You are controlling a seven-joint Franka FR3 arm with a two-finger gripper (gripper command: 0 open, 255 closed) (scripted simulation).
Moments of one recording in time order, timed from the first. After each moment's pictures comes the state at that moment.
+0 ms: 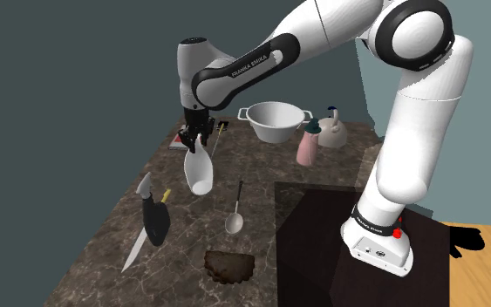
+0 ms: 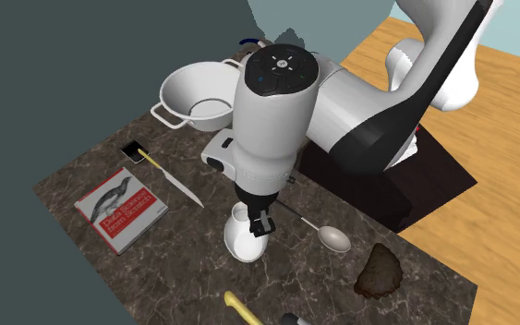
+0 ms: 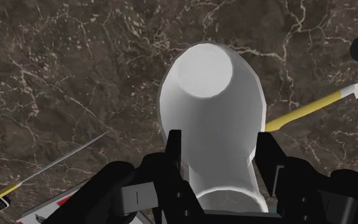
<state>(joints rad) 0.10 0.13 0.28 -1.96 -0.09 2.20 0.42</state>
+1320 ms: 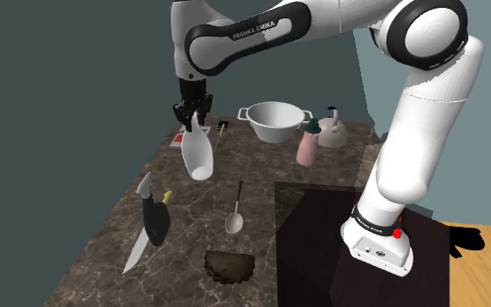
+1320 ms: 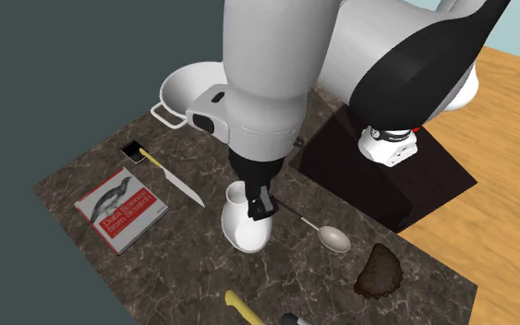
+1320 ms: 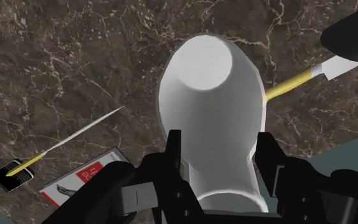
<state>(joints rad) 0.10 0.08 0.28 -1.81 -0.07 2.00 0.40</state>
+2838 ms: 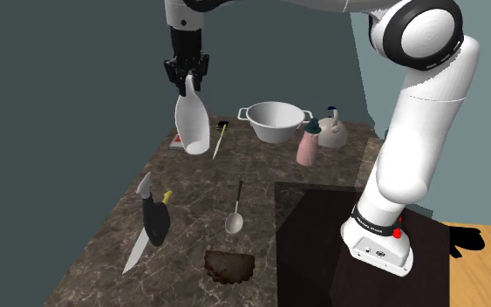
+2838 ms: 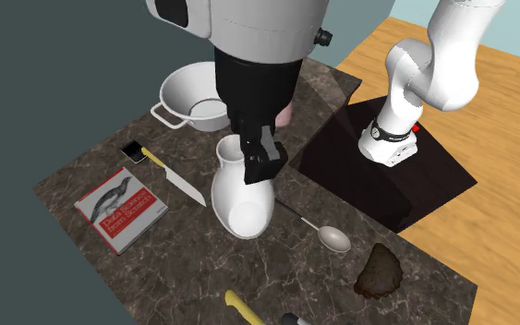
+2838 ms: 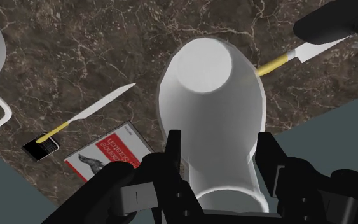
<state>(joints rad) 0.10 0.10 0.28 -1.48 -0.07 1.68 0.39</state>
